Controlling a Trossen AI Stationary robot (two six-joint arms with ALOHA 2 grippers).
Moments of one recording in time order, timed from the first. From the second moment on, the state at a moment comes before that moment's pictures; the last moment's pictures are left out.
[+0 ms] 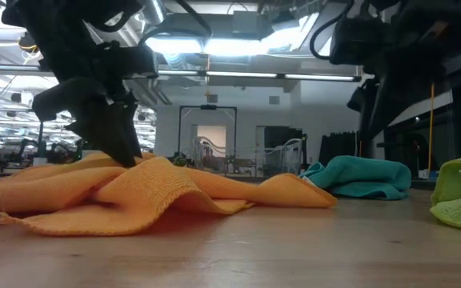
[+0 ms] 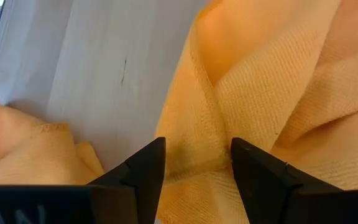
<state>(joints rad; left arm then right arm) -0.32 1.52 0.77 -0.39 -0.44 -0.35 0.26 1.40 0.79 -0.39 -0.02 0.43</state>
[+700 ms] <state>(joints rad) -0.31 1.52 0.77 -0.40 -0.49 -0.33 0.26 1.40 0.79 -0.35 -0.02 0.38</state>
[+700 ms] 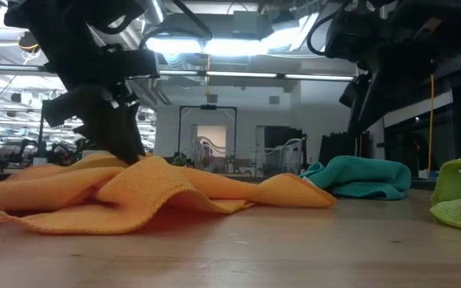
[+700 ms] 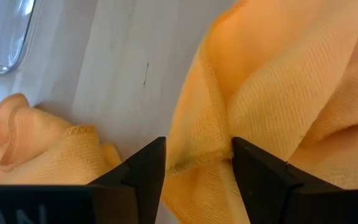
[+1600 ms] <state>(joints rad) -0.31 1.52 0.77 -0.35 -0.44 -0.33 0.26 1.40 0.79 -0.31 -0.02 0.38</state>
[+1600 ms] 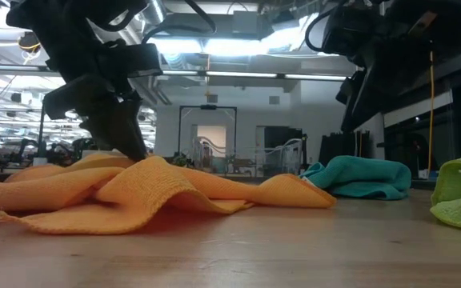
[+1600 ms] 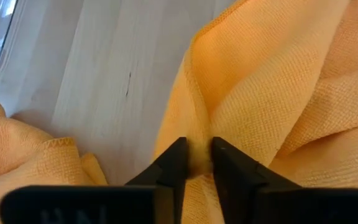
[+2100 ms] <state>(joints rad) -0.31 1.49 0.77 -0.30 -0.45 -0.33 0.26 1.40 0.79 -0.30 -0.02 0.38</state>
